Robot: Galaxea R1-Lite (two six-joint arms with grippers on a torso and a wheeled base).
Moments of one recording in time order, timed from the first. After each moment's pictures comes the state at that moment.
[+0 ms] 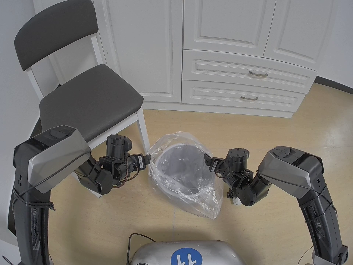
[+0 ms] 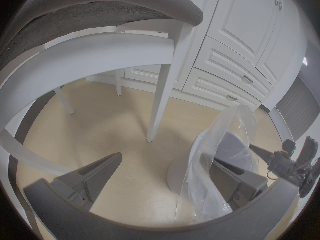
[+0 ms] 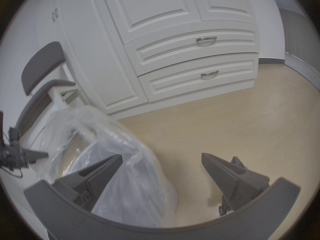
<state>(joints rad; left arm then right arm) -0.35 2.39 -1.12 -0.79 0.14 -0.32 0.43 2.66 -1.29 -1.15 -0.27 0.38</state>
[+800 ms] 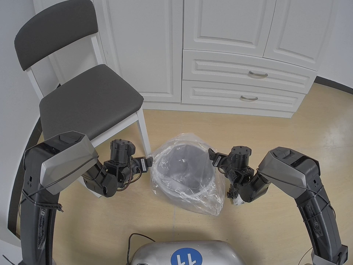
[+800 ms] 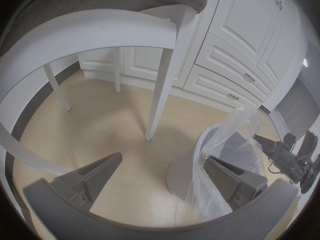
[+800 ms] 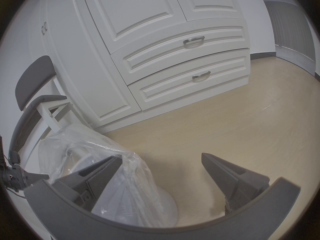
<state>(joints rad) -0.35 2.47 -1.17 -0.83 0.14 -0.33 0.38 2.72 -1.40 -1.15 -0.27 0.44</state>
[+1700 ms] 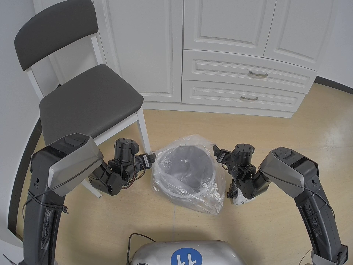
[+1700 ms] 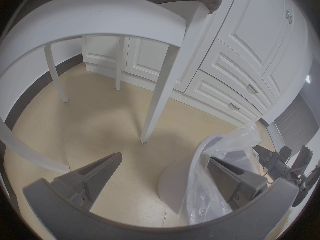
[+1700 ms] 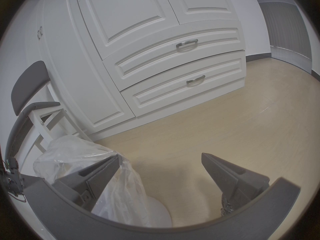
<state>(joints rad) -0.36 2.53 -1.26 -0.82 0.14 -0.43 0.34 2.76 -1.48 -1.14 -0.28 0.44</state>
